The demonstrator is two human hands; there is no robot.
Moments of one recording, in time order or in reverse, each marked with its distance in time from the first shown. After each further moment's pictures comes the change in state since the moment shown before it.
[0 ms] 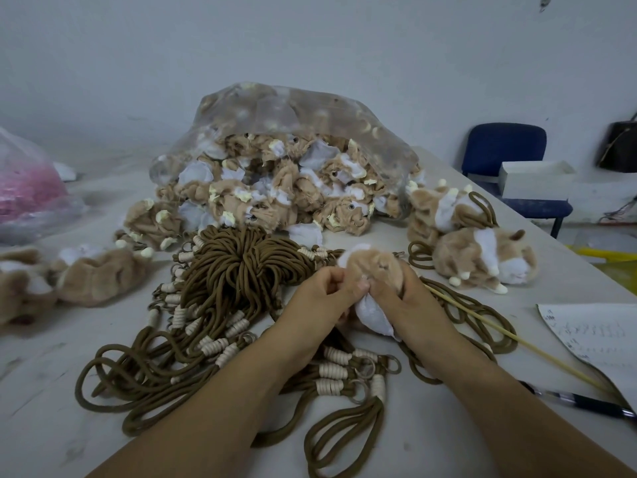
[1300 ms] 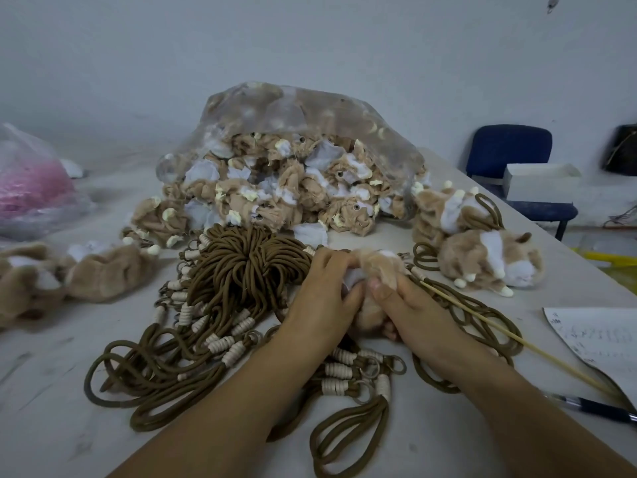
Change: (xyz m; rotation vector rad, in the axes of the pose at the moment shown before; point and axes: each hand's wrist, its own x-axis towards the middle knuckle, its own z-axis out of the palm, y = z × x) left_hand 0.000 0.005 -0.003 0.762 0.175 0.493; right_hand -0.007 -0.011 0.002 0.028 -0.170 0.041
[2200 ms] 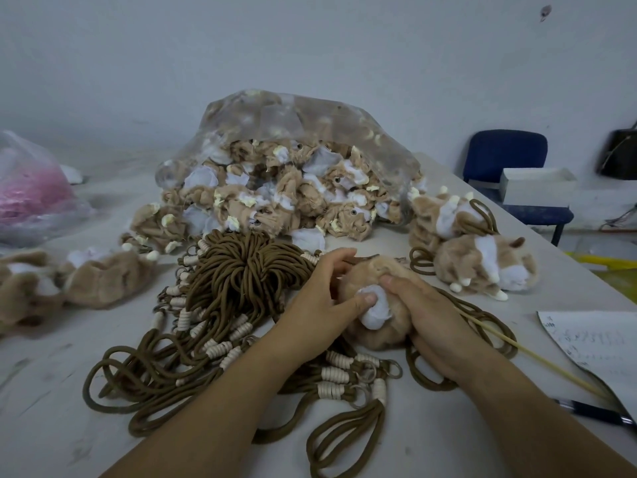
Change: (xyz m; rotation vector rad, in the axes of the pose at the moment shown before) left_hand 0.000 -0.003 -0.008 -0.383 -0.207 -0.175; right_hand 0.004 -0.002 -0.015 0.328 0.032 0.118
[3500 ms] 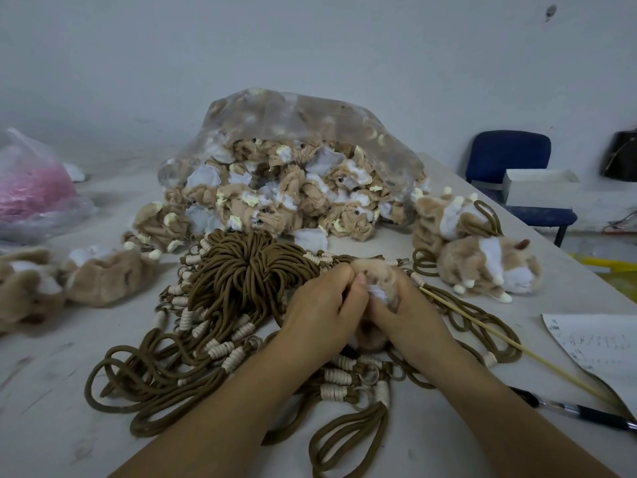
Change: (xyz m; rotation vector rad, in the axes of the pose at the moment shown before) left_hand -0.006 0.011 0.007 0.372 0.236 0.193; right_hand 0.004 0.008 0.018 -0.460 0.009 -0.320
